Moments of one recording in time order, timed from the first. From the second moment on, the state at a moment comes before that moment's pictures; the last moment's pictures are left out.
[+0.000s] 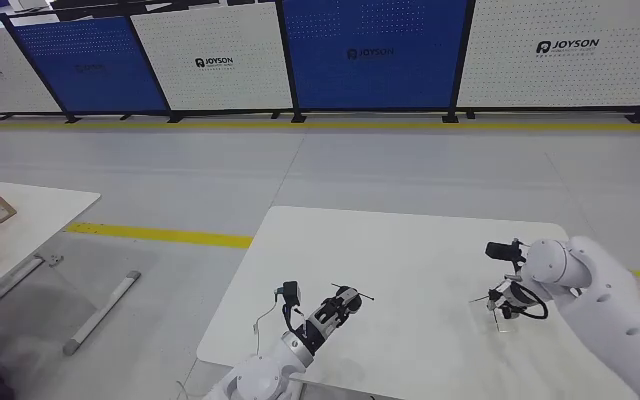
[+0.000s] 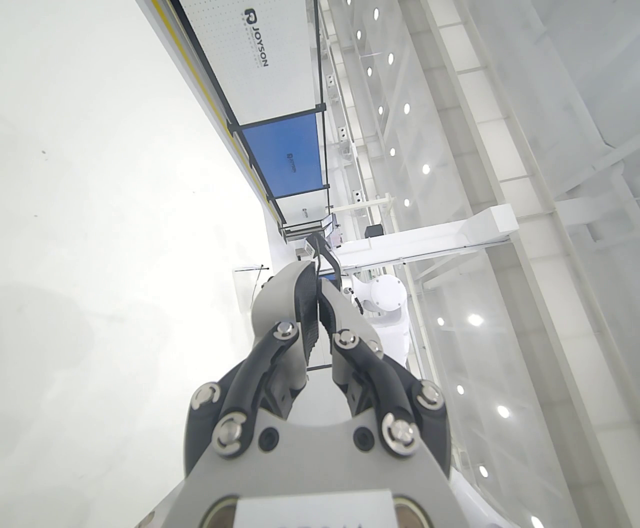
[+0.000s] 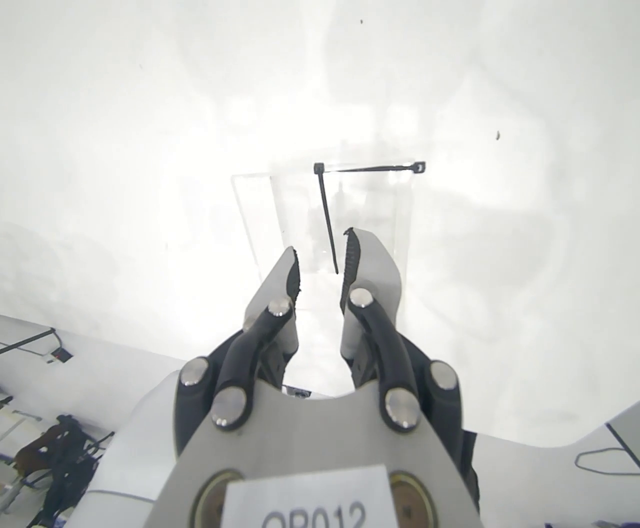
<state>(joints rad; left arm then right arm) 1.67 -1.15 -1.14 -1.80 -0.26 -0.19 -0.10 -0.59 -1.00 0.65 -1.11 -0.47 0.30 1.39</state>
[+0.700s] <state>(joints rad) 1.67 -1.15 -1.14 -1.80 -0.26 -0.19 -0.10 -0.49 -1.11 0.51 -0.89 -0.45 0.28 1.39</state>
